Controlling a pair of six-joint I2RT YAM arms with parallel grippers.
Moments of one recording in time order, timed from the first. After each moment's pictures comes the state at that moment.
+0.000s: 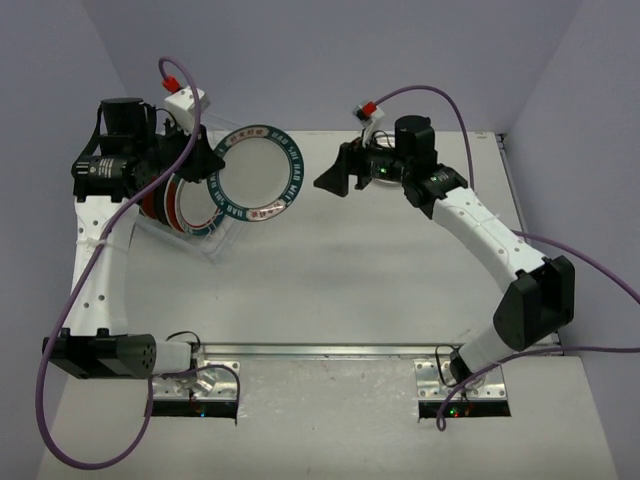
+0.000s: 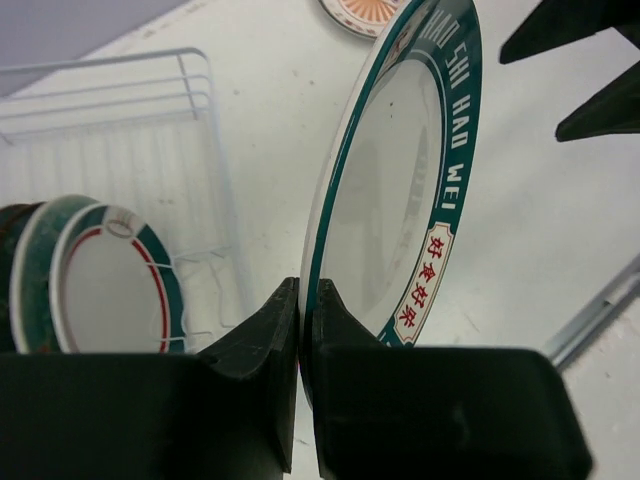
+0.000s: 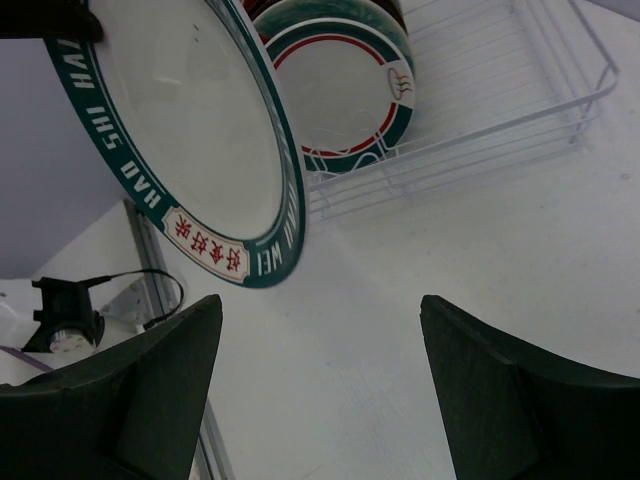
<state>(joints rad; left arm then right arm) 0.06 1.31 1.70 -0.94 0.62 0.24 0.43 1.55 1.35 -0.10 -0.63 0.22</state>
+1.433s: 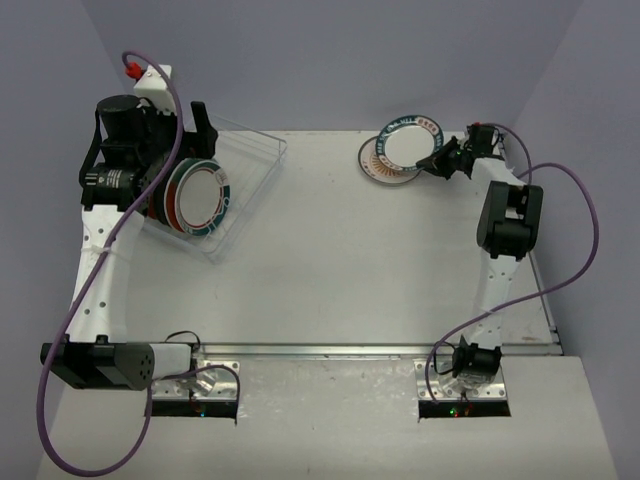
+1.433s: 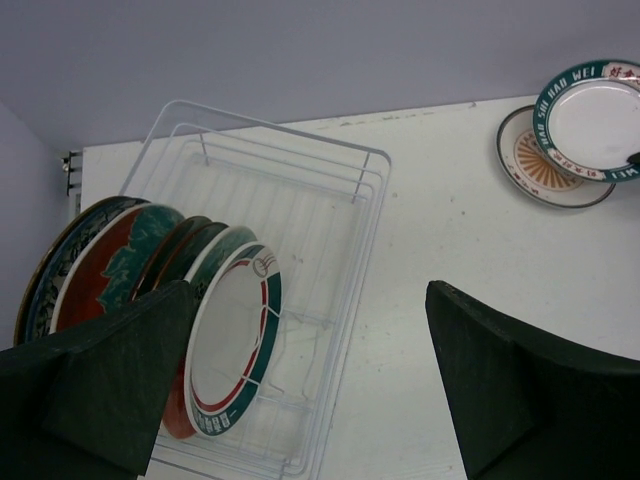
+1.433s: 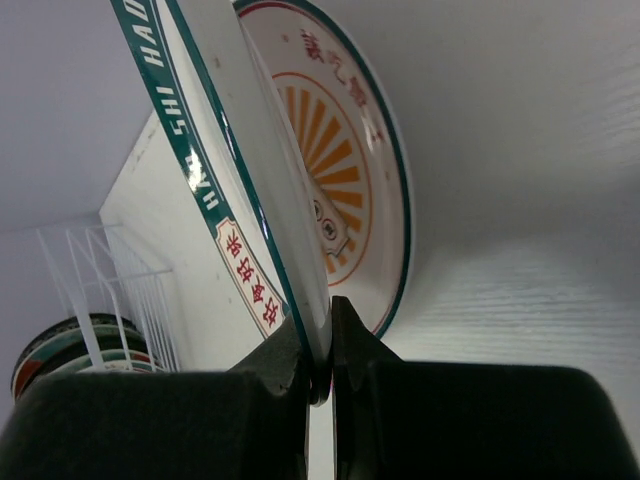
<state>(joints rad) 0.03 1.26 1.56 -0.58 0.18 -0.01 -0.17 2.36 1.79 -0.16 -0.55 0.75</state>
